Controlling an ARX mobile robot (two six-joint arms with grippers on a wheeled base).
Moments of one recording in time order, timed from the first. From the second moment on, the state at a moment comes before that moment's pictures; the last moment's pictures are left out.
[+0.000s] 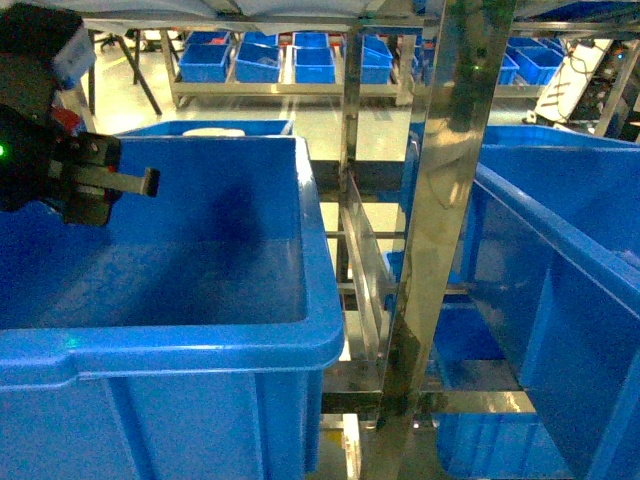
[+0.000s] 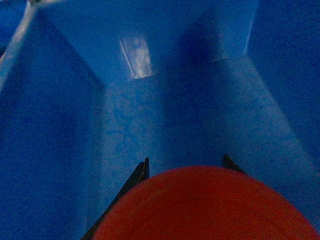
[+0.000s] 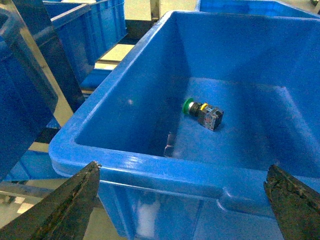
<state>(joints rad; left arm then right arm) -0.15 1.66 0.92 0.11 -0.20 0.08 -0.25 0.76 0.23 0.18 -0.43 -0.12</state>
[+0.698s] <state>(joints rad) -0.07 1.86 1.03 -0.02 -0.21 0.15 -0.25 0.76 0.23 0.18 -0.43 -0.12</state>
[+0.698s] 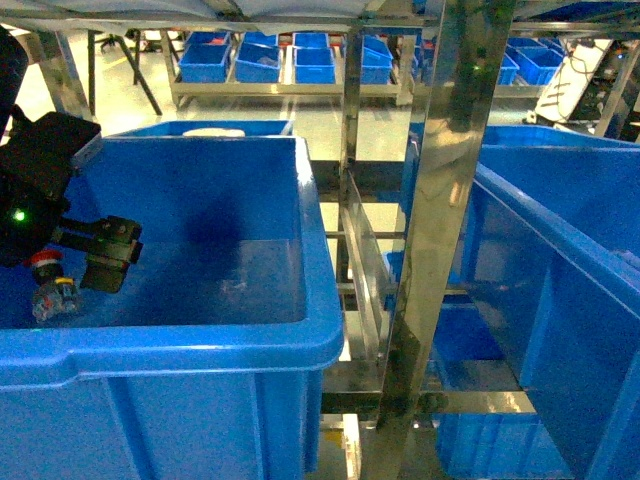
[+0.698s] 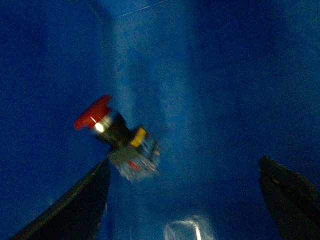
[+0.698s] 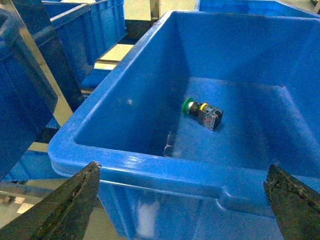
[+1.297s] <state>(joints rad) -0.10 1.59 0.87 0.02 -0.12 -0.09 -0.25 0.76 0.23 0.18 -0.43 -0.12</state>
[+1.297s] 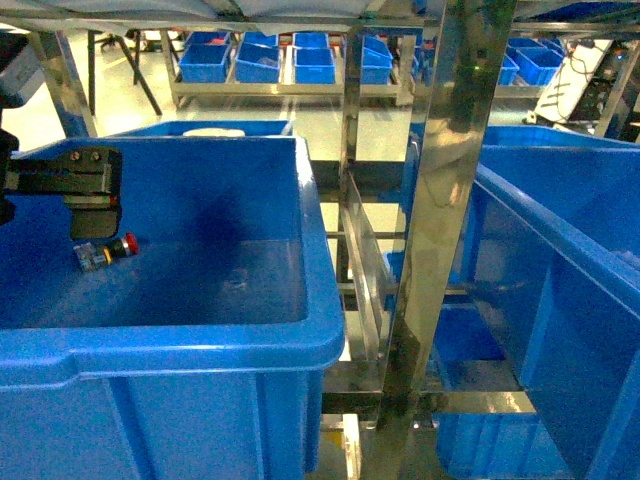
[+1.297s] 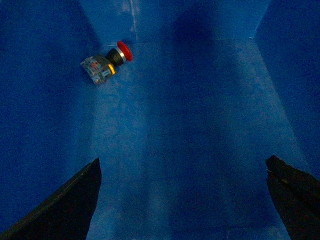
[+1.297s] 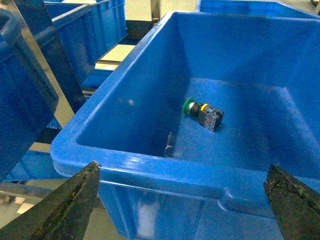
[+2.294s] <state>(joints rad) -0.18 0.95 0.34 0.51 -0.17 -0.11 -0.16 0.73 0.06 0.61 -0.19 -0.04</state>
